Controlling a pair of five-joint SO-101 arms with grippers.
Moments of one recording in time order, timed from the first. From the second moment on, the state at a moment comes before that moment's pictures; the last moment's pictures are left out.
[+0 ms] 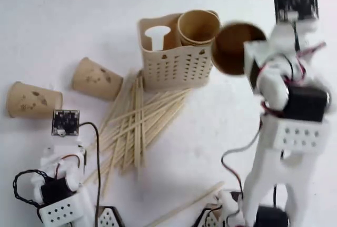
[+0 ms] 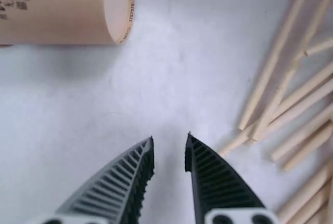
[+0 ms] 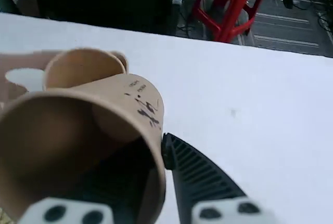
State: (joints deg) left arm -28.4 -101.7 97.2 69.7 -21.0; right arm 2.5 -25.3 -12.8 80.4 12.8
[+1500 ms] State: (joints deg) left arm -28.4 -101.7 97.2 69.7 -21.0; right arm -6.8 10.0 -44.2 76.5 5.1
